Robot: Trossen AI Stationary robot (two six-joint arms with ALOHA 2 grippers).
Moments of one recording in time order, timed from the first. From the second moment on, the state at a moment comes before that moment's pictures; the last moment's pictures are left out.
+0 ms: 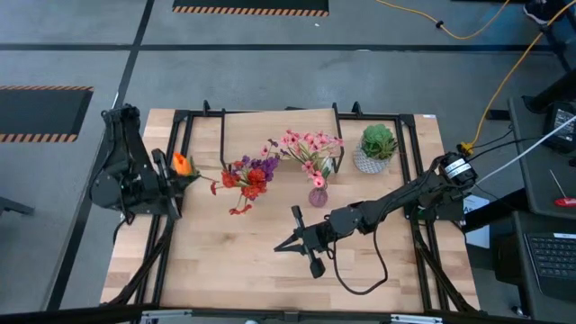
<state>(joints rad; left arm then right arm) -1.17 0.57 0.67 -0.22 -1.57 0.04 0.41 1.74 1.08 0.62 0.06 -0.16</state>
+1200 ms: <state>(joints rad) -0.76 0.29 0.59 -0.07 -0.91 0.33 0.38 1.74 1.08 0.66 0.06 -0.19</state>
